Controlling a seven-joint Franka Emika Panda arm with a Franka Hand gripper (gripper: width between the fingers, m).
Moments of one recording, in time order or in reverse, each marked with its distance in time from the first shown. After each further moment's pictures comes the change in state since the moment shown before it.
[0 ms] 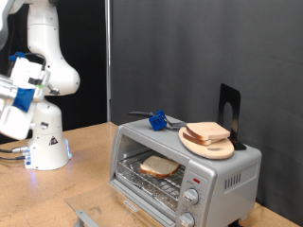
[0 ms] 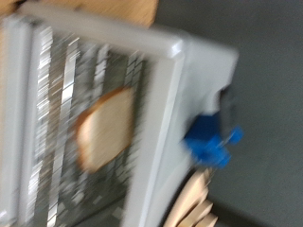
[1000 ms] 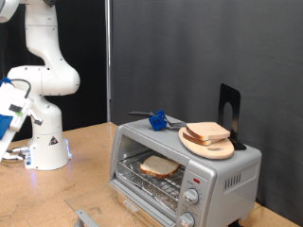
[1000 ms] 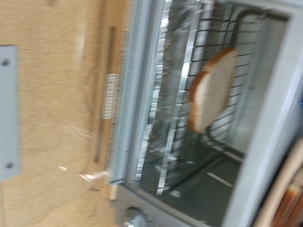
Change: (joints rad) arm 0.004 0.186 -0.021 0.040 0.081 0.202 -0.138
